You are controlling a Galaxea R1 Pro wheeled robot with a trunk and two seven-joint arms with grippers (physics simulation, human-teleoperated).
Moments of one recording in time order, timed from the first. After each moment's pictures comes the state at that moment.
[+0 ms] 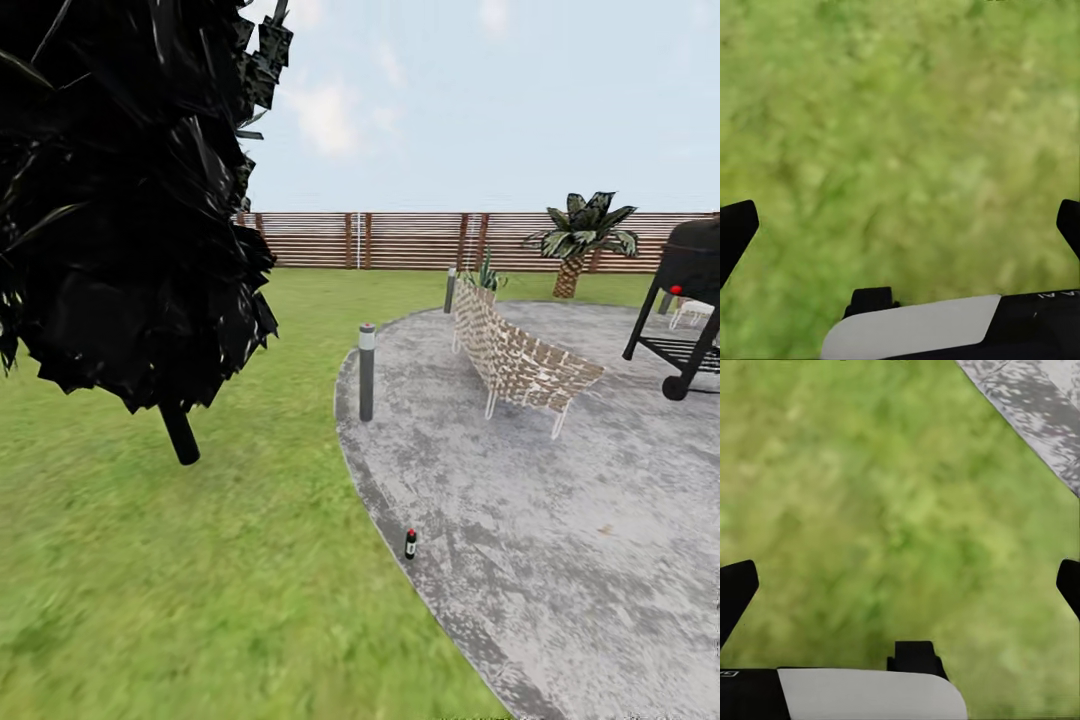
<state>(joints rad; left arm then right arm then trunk) 0.12 -0.02 -0.01 -0.47 -0.07 -0.38 0.00 -0.03 -0.01 0.00 -0.33 0.00 -0.27 -0.01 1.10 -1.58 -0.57</state>
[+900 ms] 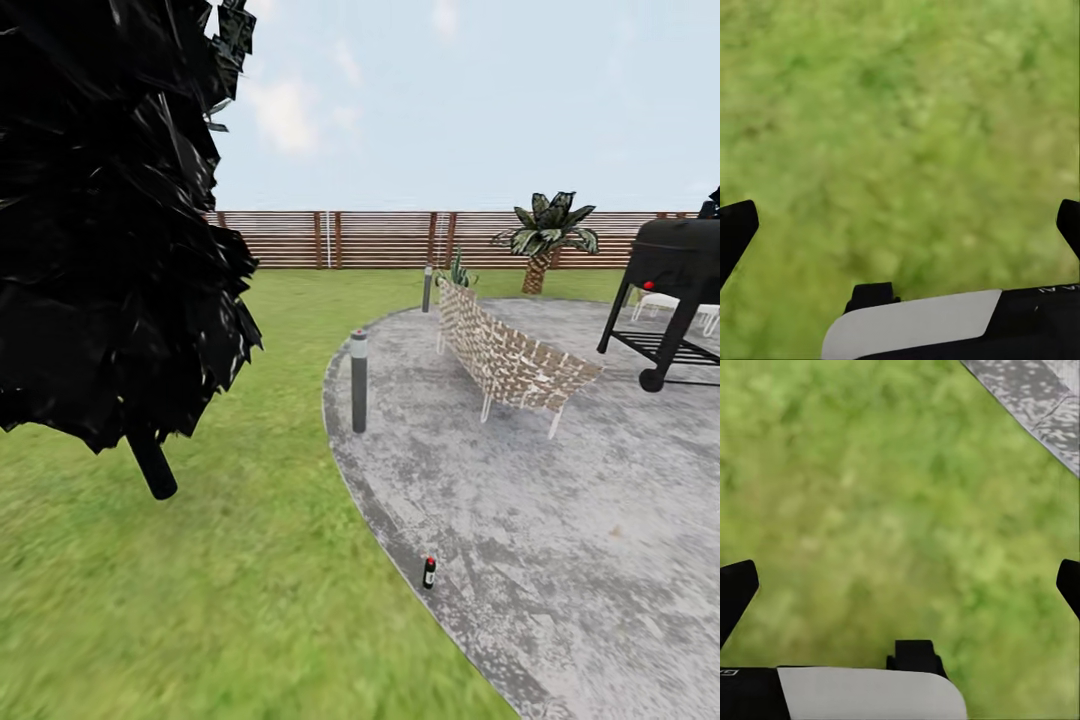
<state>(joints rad) 0.12 -0.02 -0.01 -0.46 -0.07 -0.38 0.00 -0.03 -0.01 0.00 -0.33 0.00 -0.27 -0.01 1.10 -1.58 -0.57</state>
